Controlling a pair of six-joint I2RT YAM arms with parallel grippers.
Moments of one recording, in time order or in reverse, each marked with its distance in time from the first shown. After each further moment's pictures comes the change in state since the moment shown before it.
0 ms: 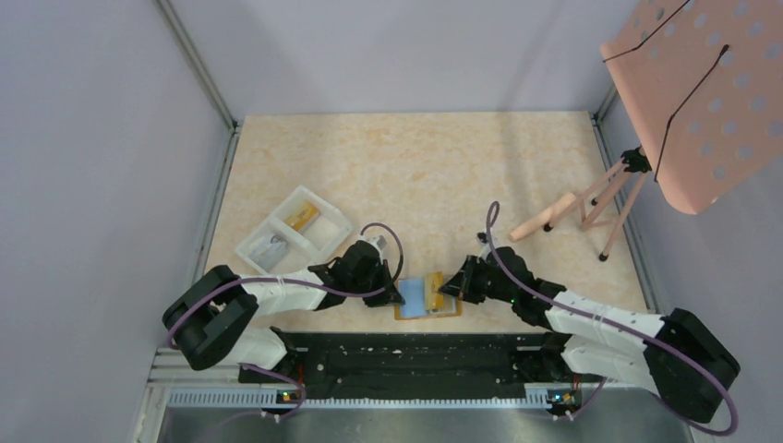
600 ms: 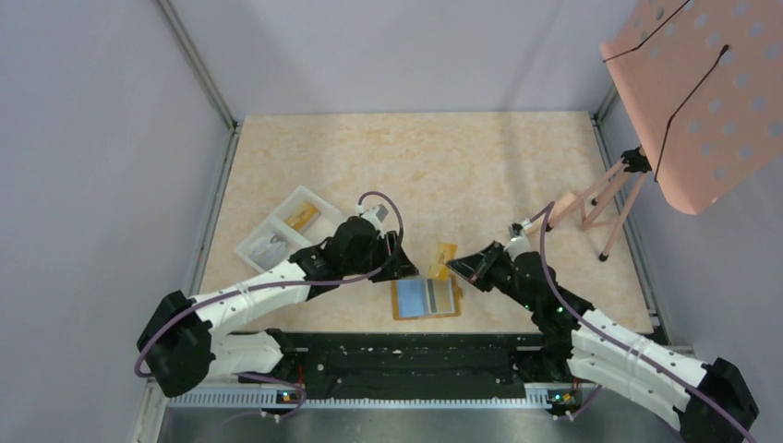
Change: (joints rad) left arm -0.003 -0.181 0.215 -0.242 -0.062 0.056; right arm -0.004 -0.338 0.002 -0.092 0.194 0.183
